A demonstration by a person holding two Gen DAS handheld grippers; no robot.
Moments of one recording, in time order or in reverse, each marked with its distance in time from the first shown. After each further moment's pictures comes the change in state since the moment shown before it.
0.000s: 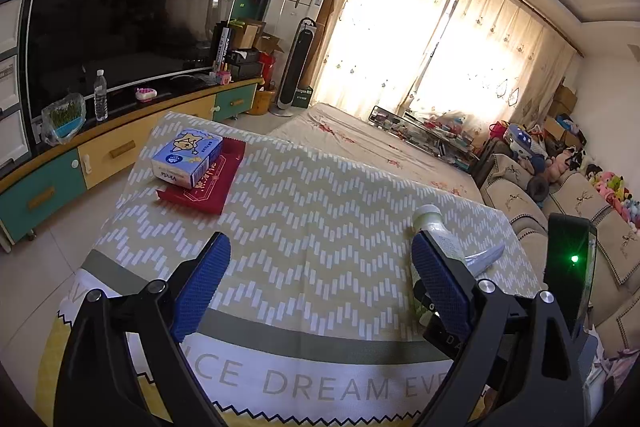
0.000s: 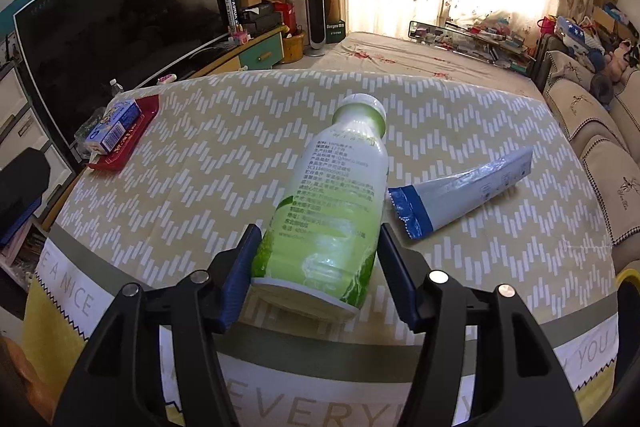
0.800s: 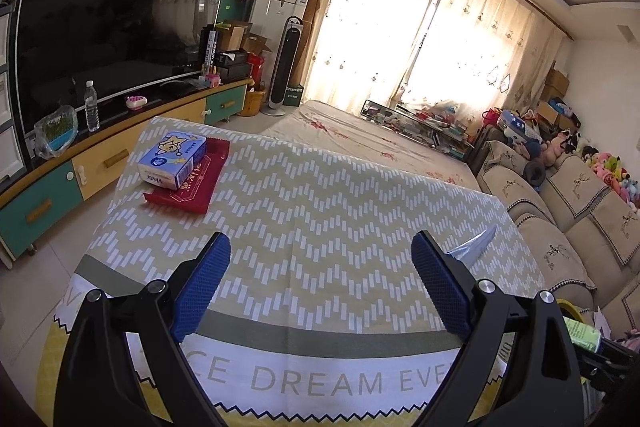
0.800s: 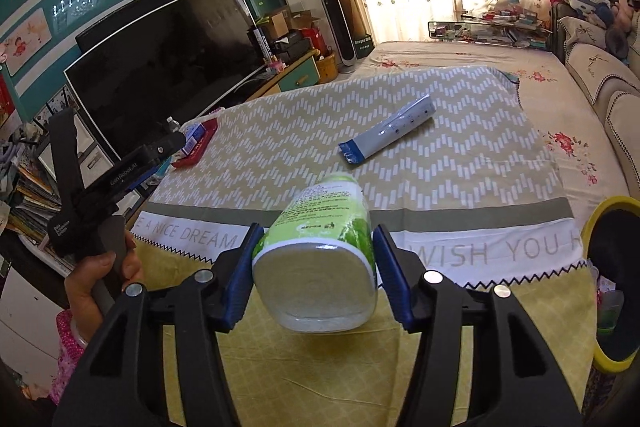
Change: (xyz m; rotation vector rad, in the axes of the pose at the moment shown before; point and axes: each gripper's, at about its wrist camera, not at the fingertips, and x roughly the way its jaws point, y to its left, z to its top) left arm 0.002 -0.014 -0.005 0.061 0.012 -0.013; right arm -0.141 -0.086 -0.070 0.118 -0.088 0.225
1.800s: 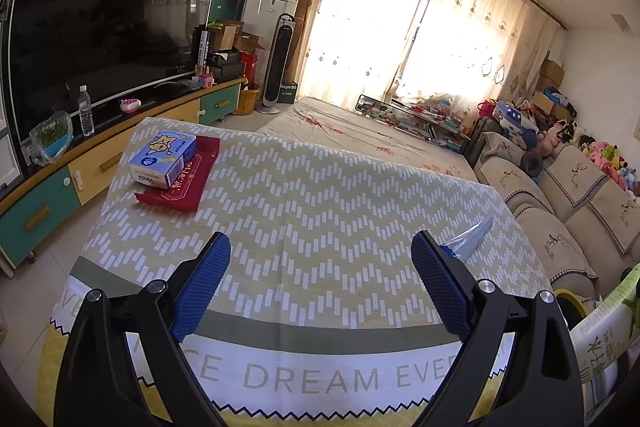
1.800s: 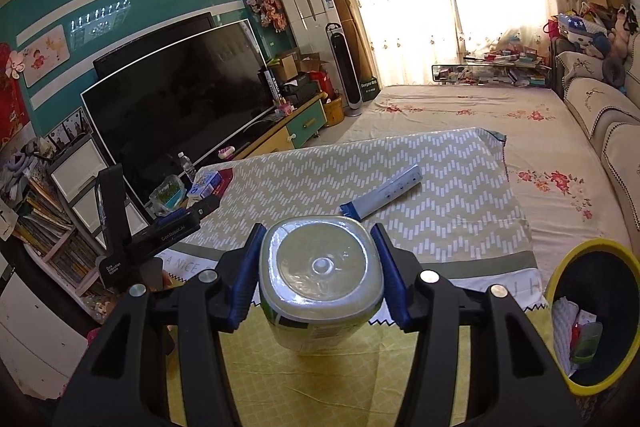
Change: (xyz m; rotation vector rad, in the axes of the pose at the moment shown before) left arm 0.001 -0.006 -0.002 0.027 0.015 -0.009; right arm -0.062 -0.001 0.025 -0.031 -0.155 0.012
